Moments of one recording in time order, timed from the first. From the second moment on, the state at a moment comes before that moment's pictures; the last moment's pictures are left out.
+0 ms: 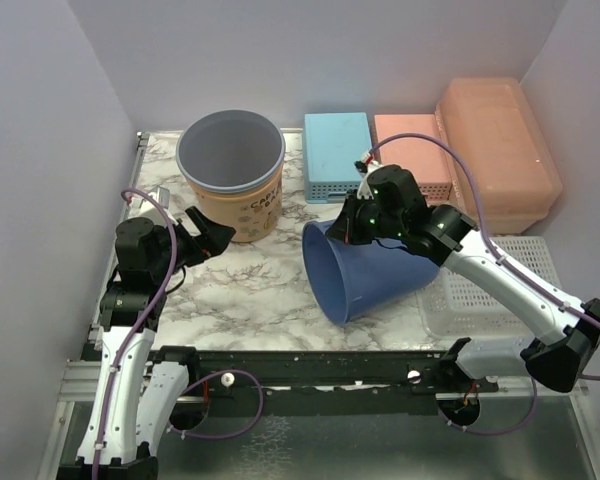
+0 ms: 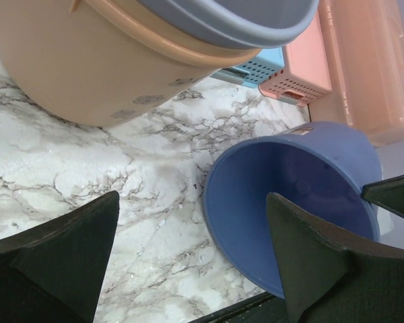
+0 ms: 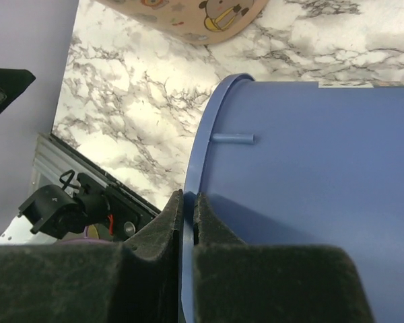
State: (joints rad) left arm -0.04 0.65 0.81 -0.52 0.37 -0.59; right arm 0.76 1.28 1.32 -0.65 -0.05 0.61
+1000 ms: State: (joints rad) left arm -0.04 0.64 0.74 -0.53 0.37 -0.59; right arm 0.83 1.38 1.45 -0.81 -0.08 0.52
